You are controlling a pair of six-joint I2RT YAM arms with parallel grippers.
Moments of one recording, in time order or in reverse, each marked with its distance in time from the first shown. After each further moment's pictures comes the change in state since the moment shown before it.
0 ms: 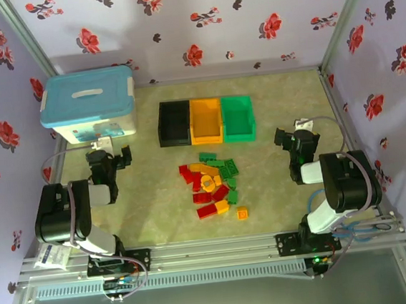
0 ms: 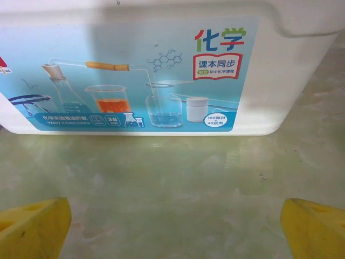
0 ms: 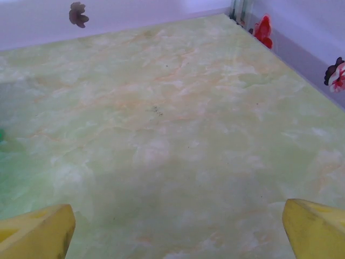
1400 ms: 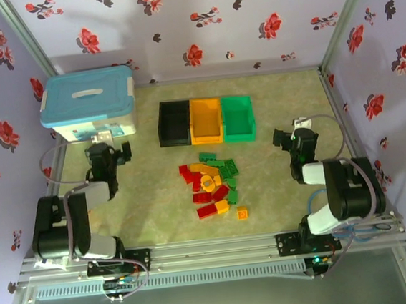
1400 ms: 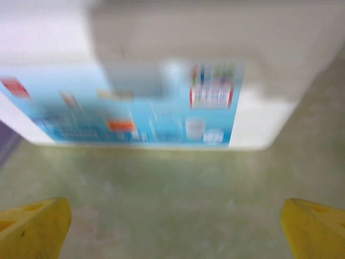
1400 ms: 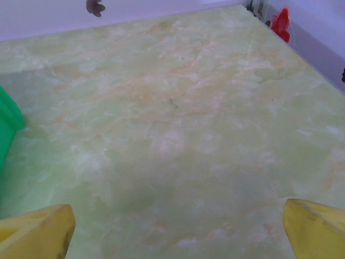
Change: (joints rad) left arm -0.065 -0.169 0.131 -0.324 -0.112 -0.029; right arm 0.002 -0.140 0.037 -0.207 -0.056 -0.008
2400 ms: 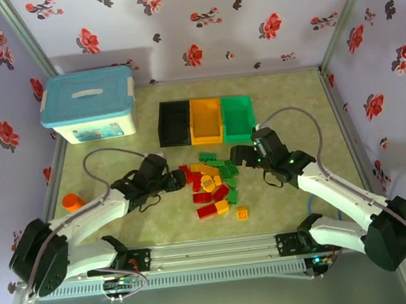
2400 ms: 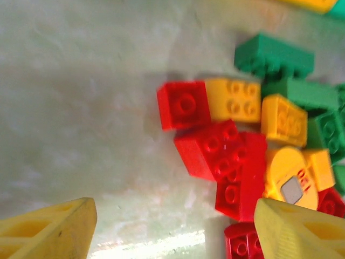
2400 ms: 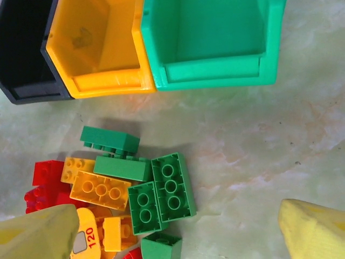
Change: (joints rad) left arm -0.703 -0.174 0.093 -0.765 0.159 -0.710; right arm 0.595 -0.341 0.333 -1.038 -0.057 0.498
